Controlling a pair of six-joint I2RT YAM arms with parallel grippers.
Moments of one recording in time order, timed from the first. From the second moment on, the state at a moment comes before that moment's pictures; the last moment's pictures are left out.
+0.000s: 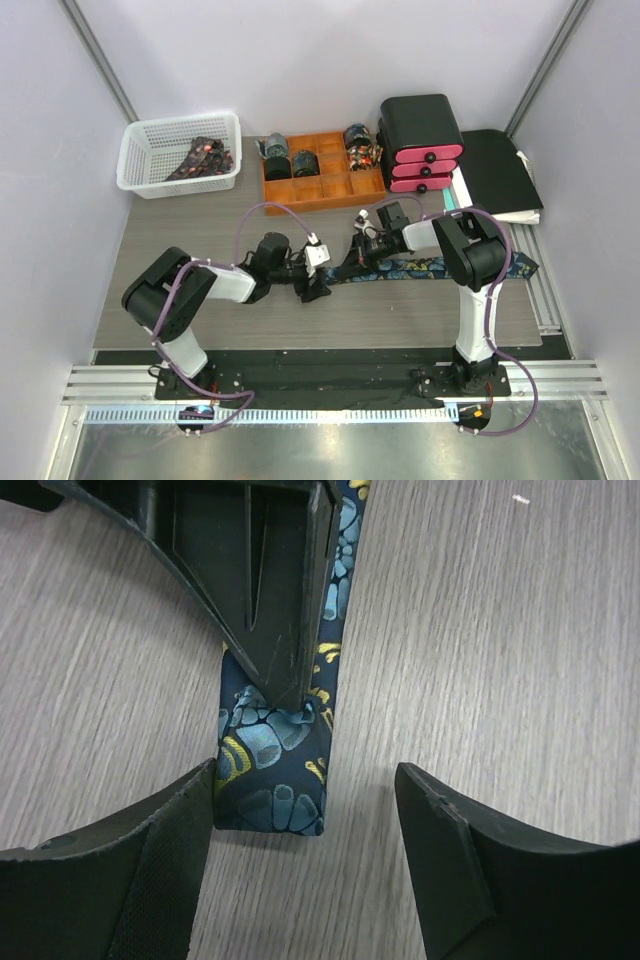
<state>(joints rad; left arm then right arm) -0.63 1.68 0.58 0.54 0.63 0.35 0.37 2.06 1.01 -0.06 -0.97 0.61</state>
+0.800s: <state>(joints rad) -0.65 1.76 0.64 0.56 0.60 0.37 0.36 2.07 1.01 -0.08 -1.03 0.53</state>
